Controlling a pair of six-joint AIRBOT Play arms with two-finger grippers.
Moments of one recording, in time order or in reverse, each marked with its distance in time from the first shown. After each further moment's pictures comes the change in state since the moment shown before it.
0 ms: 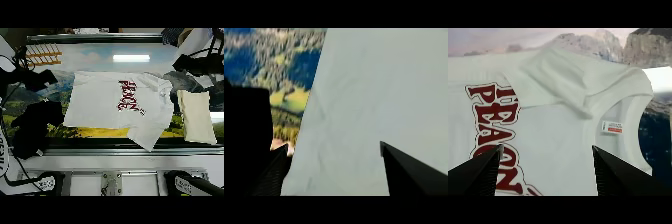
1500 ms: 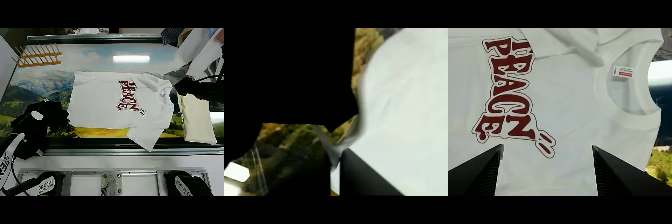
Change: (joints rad) left arm -0.001 0.090 -0.764 -0.261 0.529 -0.213; right arm 0.005 0.338 -0.311 0.022 0.039 0.014
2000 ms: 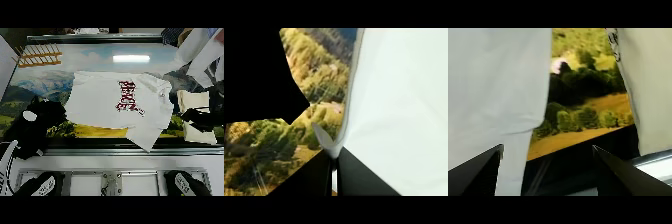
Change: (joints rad) left arm 0.000 0.188 0.001 -0.004 -0.024 0.129; right arm -0.361 -0.083 -0.378 0.009 0.058 -0.011
